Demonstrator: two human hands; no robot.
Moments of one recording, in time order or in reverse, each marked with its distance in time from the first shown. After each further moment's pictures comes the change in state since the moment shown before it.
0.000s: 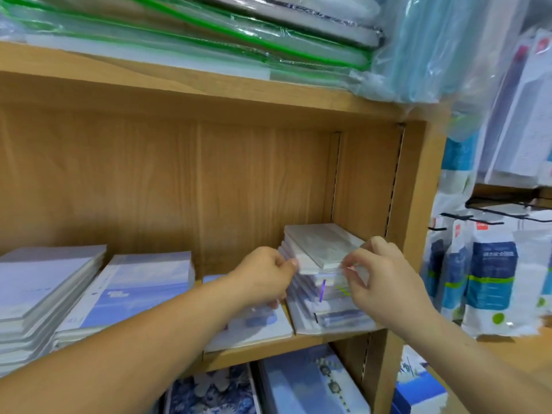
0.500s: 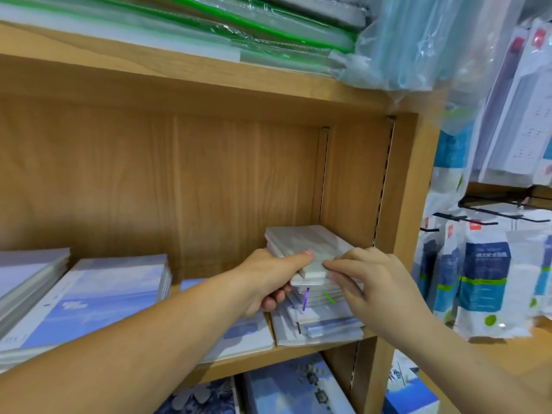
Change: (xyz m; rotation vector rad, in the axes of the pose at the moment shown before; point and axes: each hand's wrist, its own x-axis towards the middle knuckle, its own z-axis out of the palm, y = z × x) left_hand 0.035 0.023 0.033 -0.342 -0.064 -0.266; right_hand 0.008 0.028 0.001 -0.005 -0.005 -0.216
